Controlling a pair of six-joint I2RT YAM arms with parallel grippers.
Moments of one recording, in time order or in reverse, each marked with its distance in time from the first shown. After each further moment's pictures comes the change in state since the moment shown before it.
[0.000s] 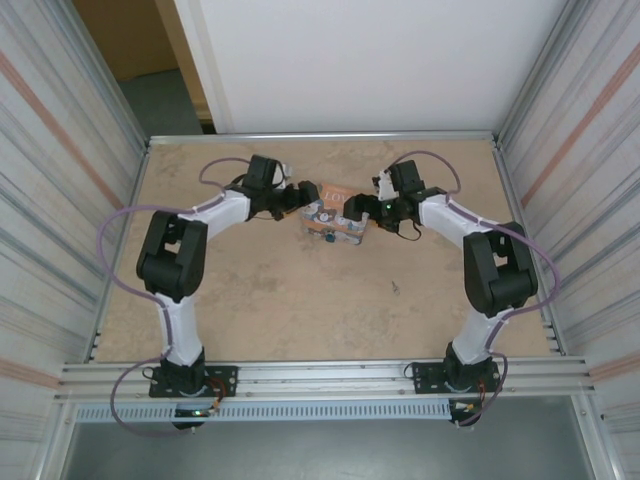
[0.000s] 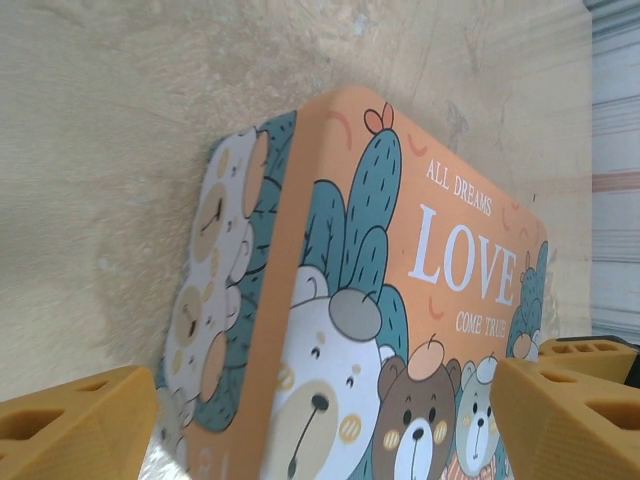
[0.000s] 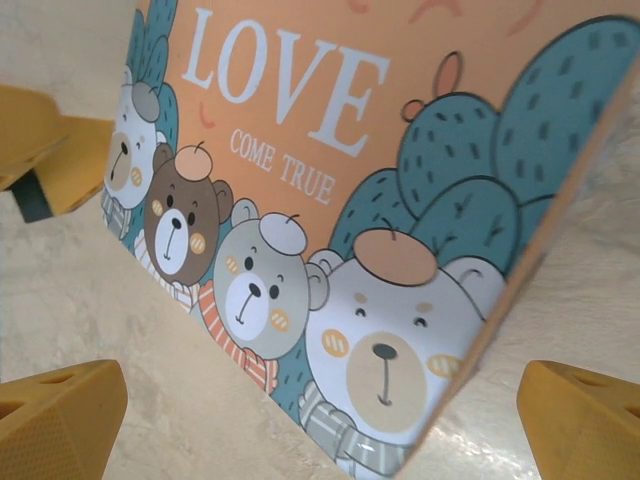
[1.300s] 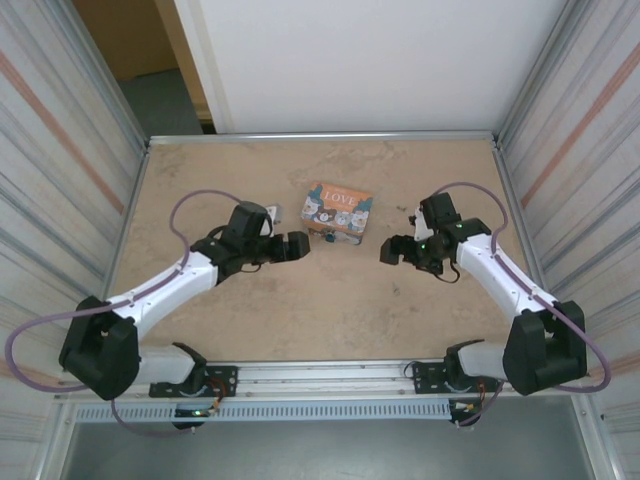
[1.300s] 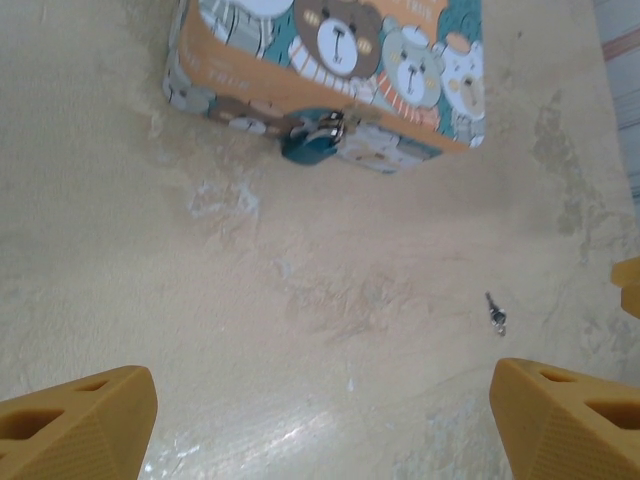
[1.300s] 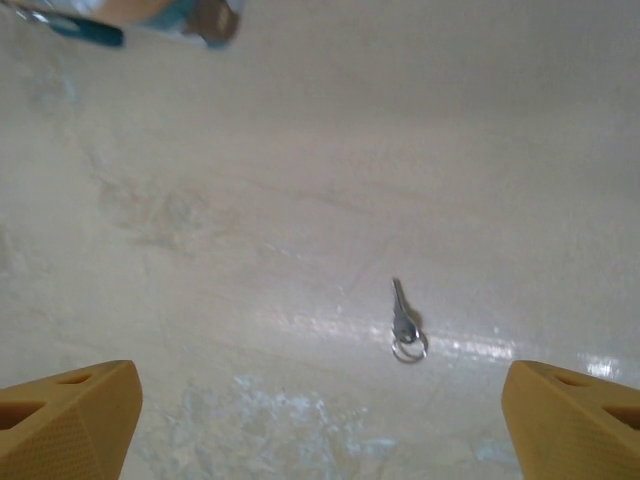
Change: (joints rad) left arm -0.213 -0.657 -0.526 -0.099 -0.229 0.048; right arm -0.047 -0.481 -0.296 -0.446 0.203 -0.063
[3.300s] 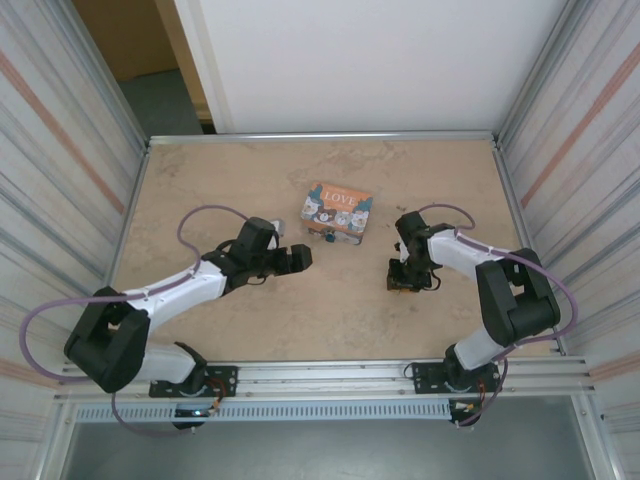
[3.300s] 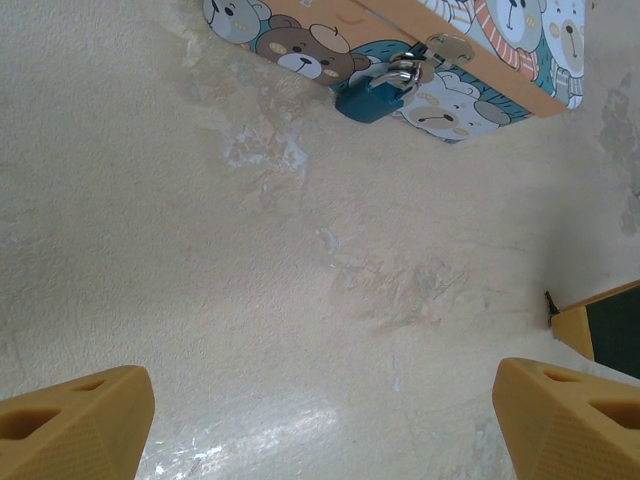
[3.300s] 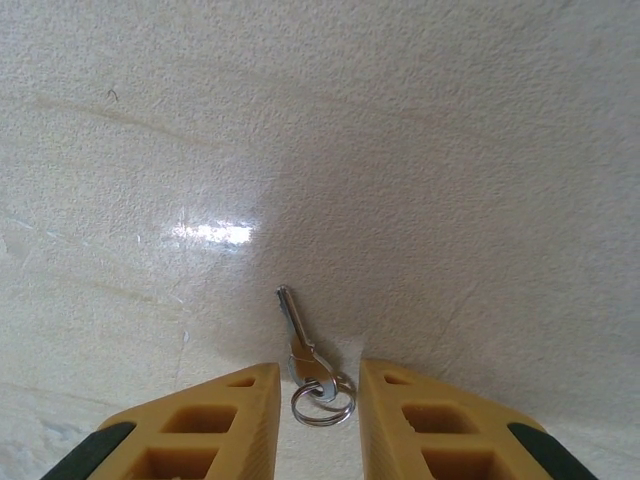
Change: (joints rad) left arm -0.039 0.051 -0.111 0.132 -0.056 -0.074; right arm 0.092 0.284 -0.067 0.076 0.097 0.001
